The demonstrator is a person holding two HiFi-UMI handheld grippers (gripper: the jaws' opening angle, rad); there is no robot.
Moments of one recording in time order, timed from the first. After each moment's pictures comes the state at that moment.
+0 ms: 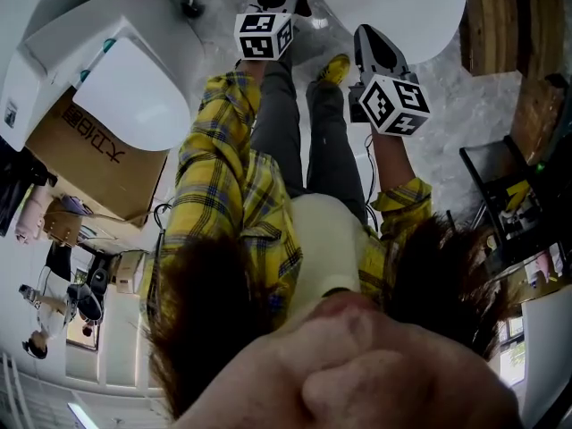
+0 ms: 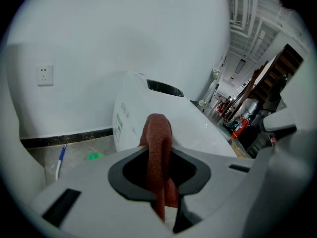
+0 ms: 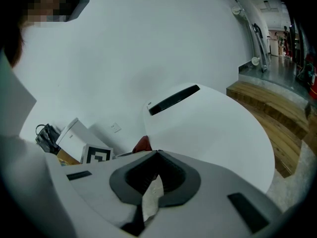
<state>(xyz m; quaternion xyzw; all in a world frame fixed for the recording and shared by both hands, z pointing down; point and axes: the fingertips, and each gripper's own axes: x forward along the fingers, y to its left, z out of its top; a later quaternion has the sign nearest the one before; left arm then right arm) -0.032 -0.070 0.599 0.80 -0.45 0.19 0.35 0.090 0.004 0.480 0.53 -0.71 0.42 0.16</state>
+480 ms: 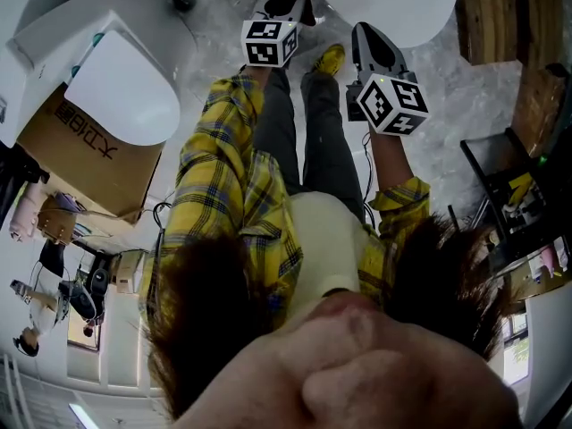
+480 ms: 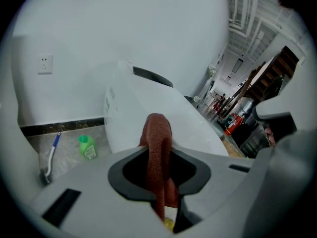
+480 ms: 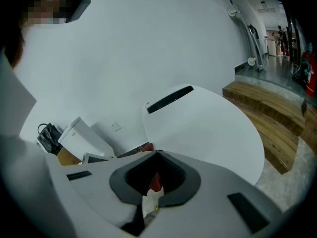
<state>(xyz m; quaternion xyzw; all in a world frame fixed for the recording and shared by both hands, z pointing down) 0.008 -0.006 0.607 0.80 -0.43 0.20 0.37 0.111 0.041 0.476 0.54 -0.71 0.42 0.15</state>
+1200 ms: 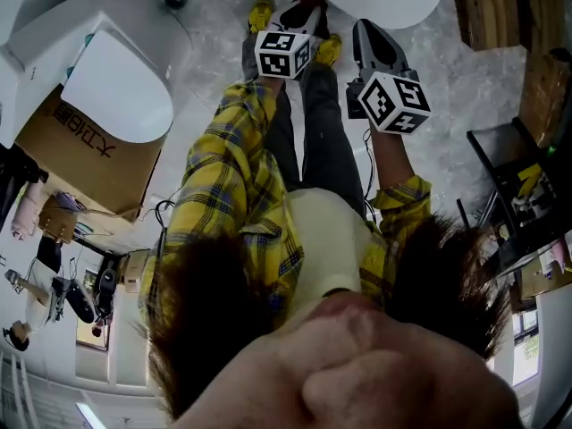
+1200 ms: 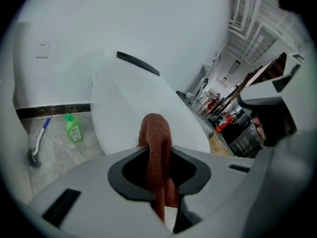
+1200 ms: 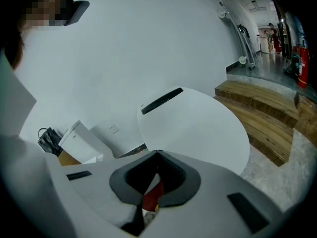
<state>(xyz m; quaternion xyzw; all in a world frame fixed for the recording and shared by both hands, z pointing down) 0.069 0.070 0.613 0.80 -0.39 0.20 0.41 0.143 0.078 0.476 0.56 -0.70 0.42 0.13</state>
